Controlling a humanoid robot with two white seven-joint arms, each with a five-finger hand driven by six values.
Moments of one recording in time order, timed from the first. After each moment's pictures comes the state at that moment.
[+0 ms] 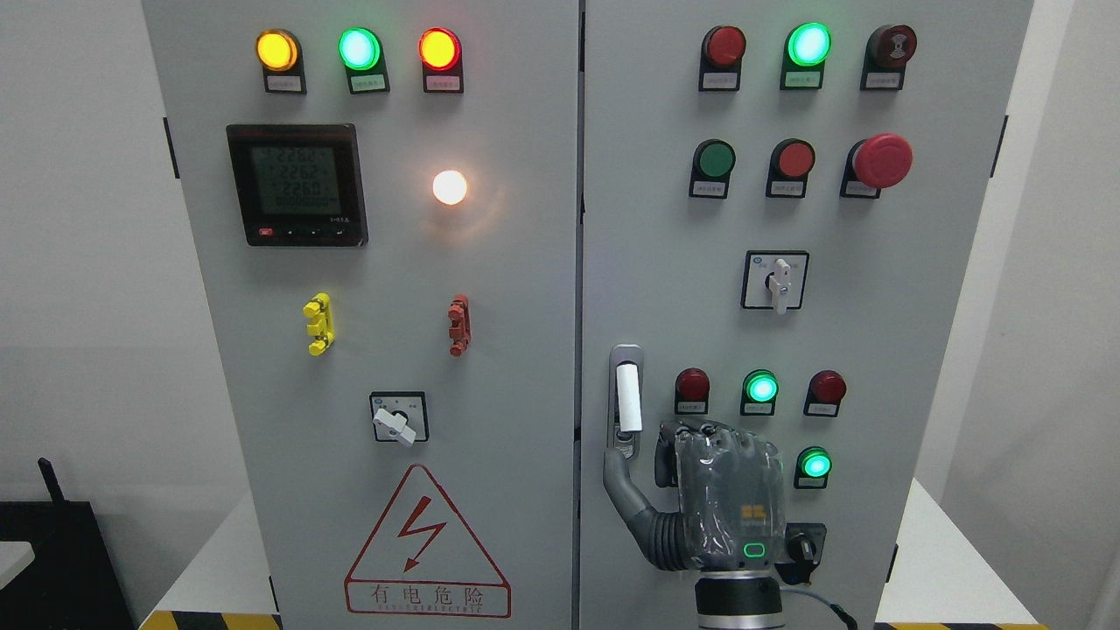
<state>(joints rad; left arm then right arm) 0.06 -0.08 0.00 0.00 0.11 -0.13 -0.07 -0.45 0.15 0.28 -1.68 1.26 0.15 -0.31</state>
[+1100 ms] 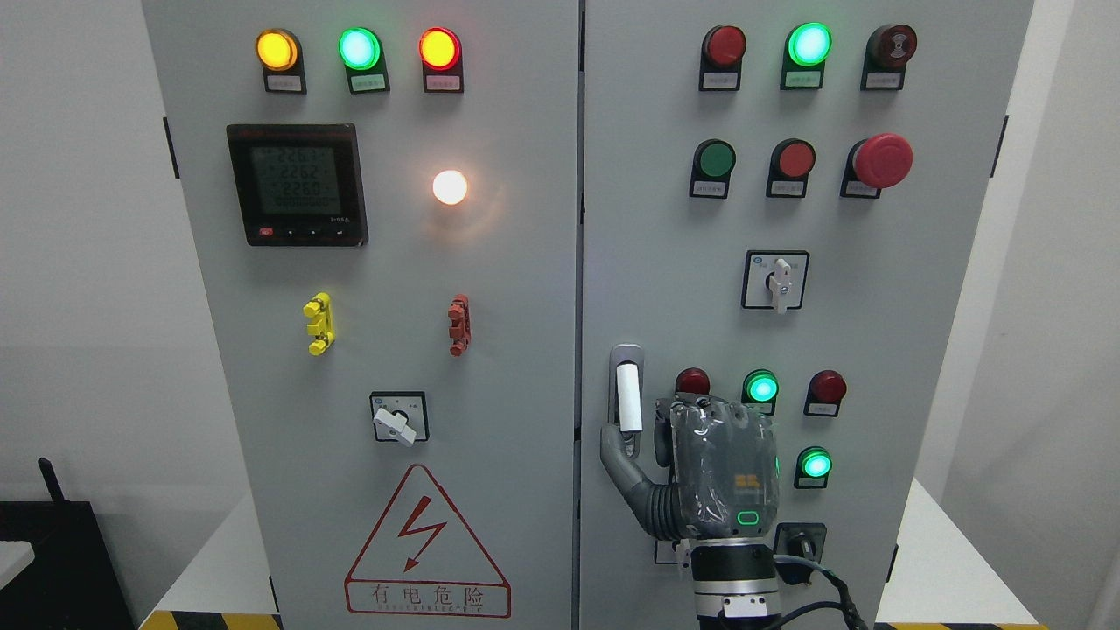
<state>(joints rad) 0.06 -0.08 0.00 0.00 0.11 -0.13 -0.07 -0.50 0.15 0.27 -1.63 1.26 0.15 -0.31</state>
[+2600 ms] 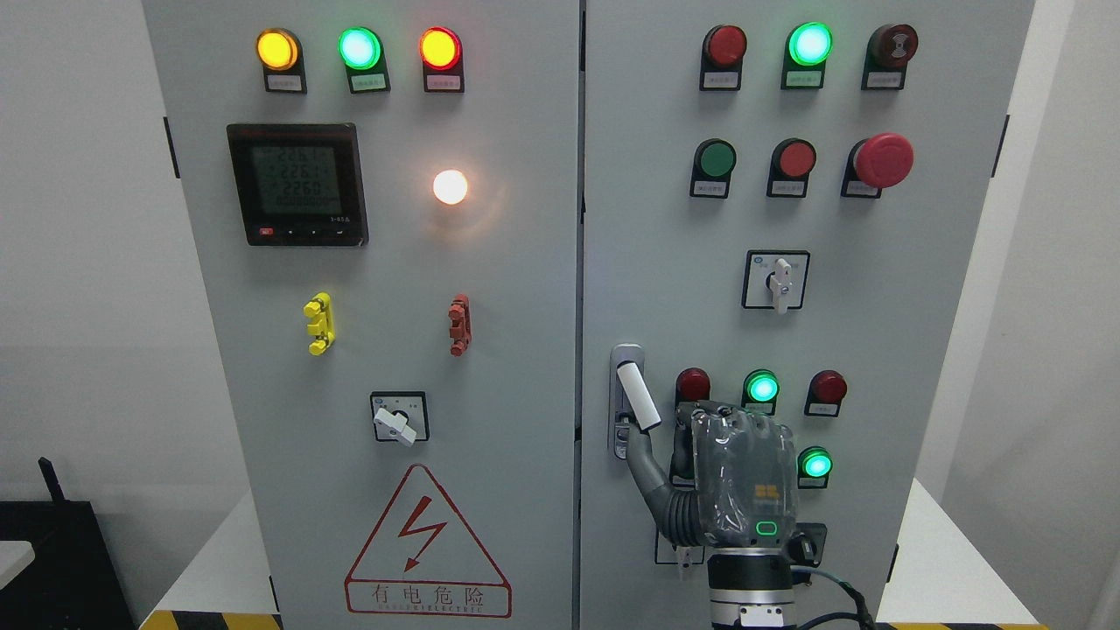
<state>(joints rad) 0.06 -0.08 0.00 0.00 0.11 -0.13 -0.07 -0.47 0.15 0.24 -1.64 1.26 0.14 -0.32</state>
